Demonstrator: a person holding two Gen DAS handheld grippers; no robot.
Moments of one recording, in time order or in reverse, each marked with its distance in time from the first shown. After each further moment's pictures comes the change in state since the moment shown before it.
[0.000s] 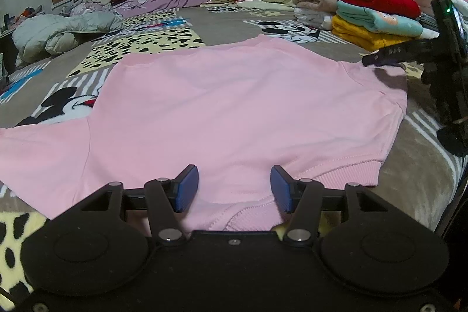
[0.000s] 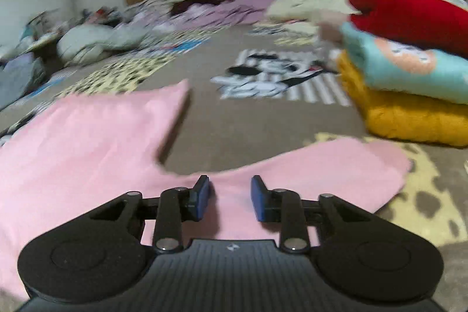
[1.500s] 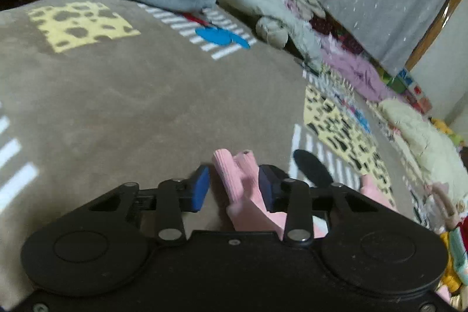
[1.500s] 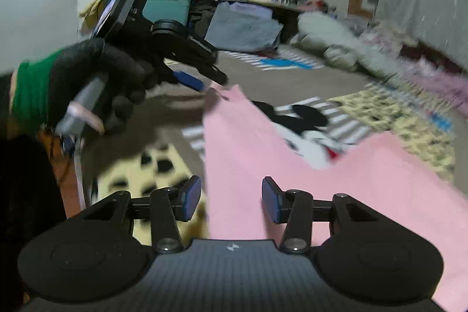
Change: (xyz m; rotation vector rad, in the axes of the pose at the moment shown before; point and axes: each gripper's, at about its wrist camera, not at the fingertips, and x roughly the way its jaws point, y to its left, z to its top) left arm -0.017 0.347 0.007 -0.852 -0.087 0.224; right arm -0.044 0.382 -0.051 -0.595 0.080 0.640
